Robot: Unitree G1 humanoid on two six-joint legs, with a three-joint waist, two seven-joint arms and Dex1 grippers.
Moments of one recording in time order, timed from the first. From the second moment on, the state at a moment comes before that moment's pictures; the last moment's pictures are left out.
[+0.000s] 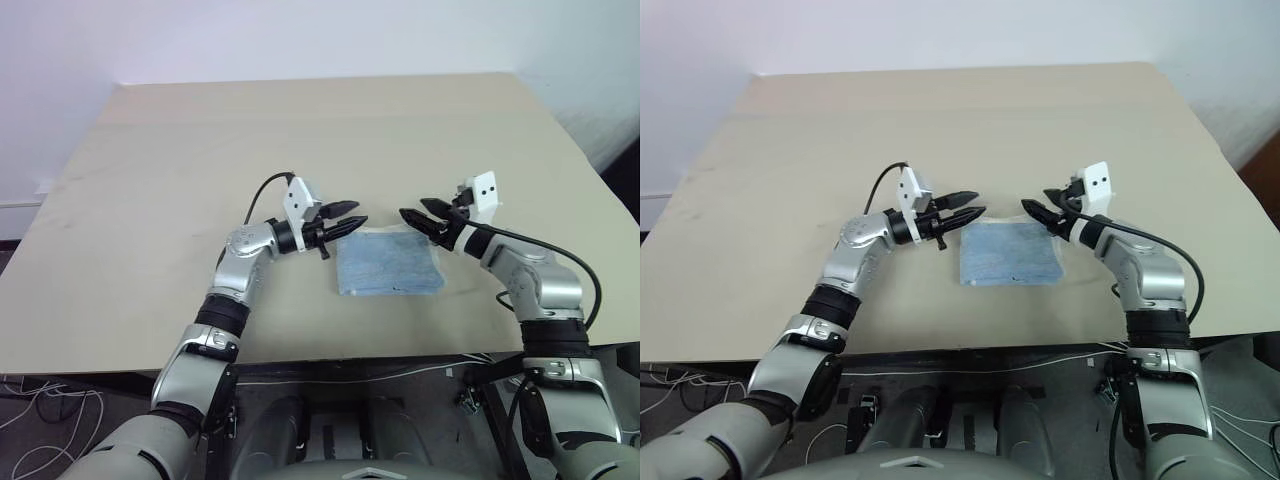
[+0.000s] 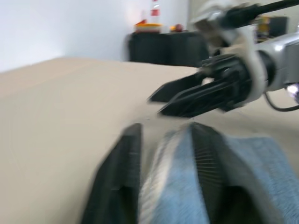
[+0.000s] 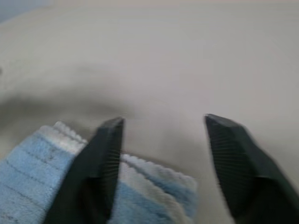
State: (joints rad) left arm -0.72 0.16 -0.06 0.56 -0.27 -0.05 -0.99; right arm -0.53 -0.51 -0.15 0.22 0.40 0.52 0.69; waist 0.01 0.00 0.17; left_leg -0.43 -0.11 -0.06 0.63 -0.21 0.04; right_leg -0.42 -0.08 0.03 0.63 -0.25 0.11
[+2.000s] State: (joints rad) left arm -0.43 0.34 -0.07 0.25 -0.23 0.05 -0.92; right arm -0.73 -0.67 0.05 0.54 0.45 1.16 1.19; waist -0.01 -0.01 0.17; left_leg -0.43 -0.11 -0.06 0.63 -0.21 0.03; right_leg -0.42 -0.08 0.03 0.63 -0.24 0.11
